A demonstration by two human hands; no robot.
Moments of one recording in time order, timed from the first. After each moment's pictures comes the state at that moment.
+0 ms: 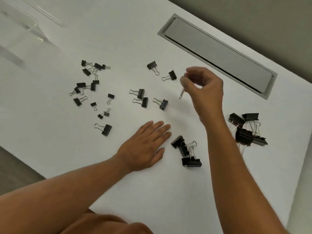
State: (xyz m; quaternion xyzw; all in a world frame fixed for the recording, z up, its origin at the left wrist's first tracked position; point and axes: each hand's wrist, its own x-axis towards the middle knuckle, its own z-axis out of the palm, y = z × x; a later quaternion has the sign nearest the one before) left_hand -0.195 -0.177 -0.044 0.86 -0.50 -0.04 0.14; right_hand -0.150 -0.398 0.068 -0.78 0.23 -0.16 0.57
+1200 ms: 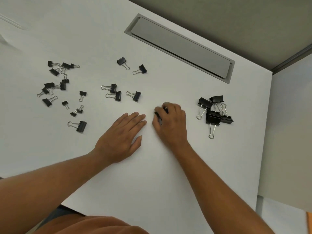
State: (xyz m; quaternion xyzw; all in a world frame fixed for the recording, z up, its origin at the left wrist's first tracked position) left_hand -0.197 -0.177 -0.049 0.86 -0.49 -0.01 0.15; right_hand -0.253 -0.392 -0.041 -0.97 0.11 -0.20 0.10
